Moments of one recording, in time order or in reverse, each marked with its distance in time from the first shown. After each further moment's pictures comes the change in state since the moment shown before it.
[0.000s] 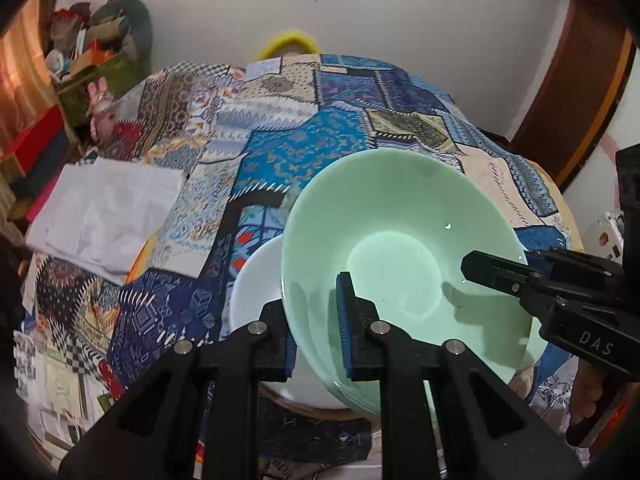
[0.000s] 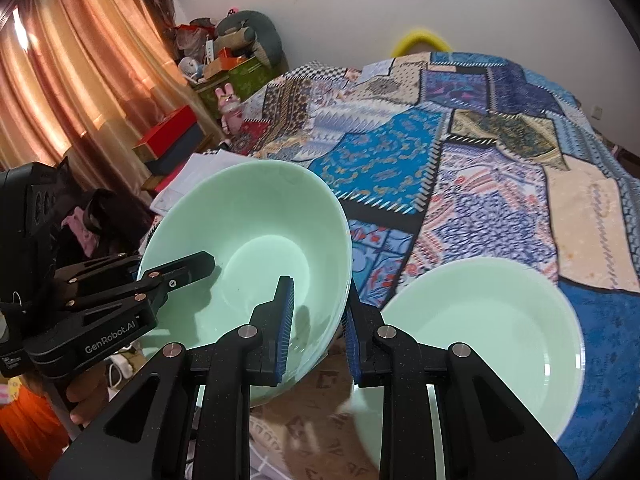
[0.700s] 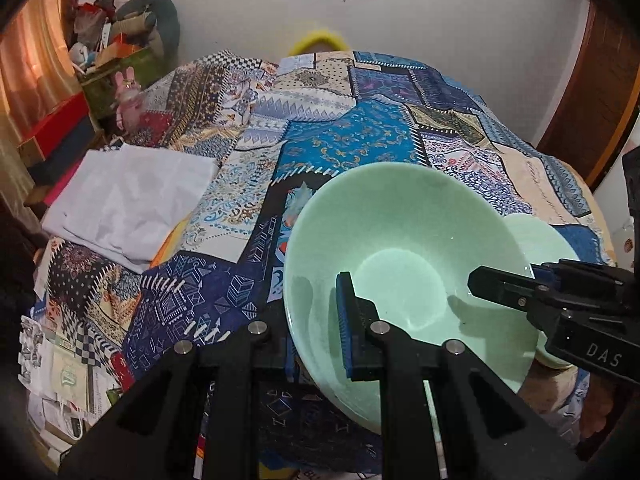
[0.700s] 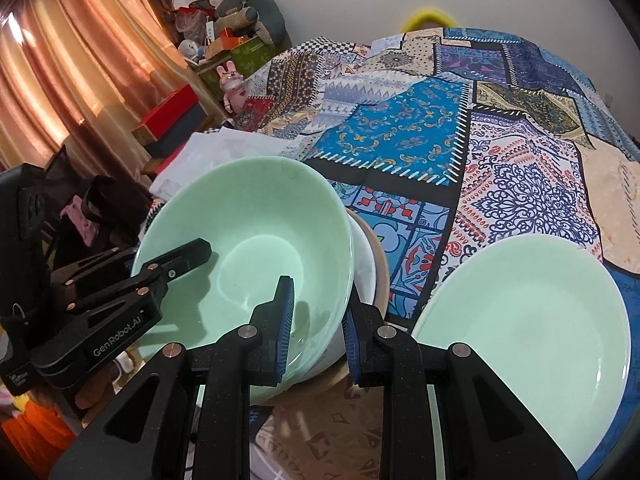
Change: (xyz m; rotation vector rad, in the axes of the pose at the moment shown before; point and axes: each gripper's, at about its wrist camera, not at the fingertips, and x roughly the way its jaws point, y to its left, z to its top) left arm 0.019 0.028 -0.020 -0.018 -0.027 0.095; right arm 0.037 0.014 -0.011 0.013 0.056 0.001
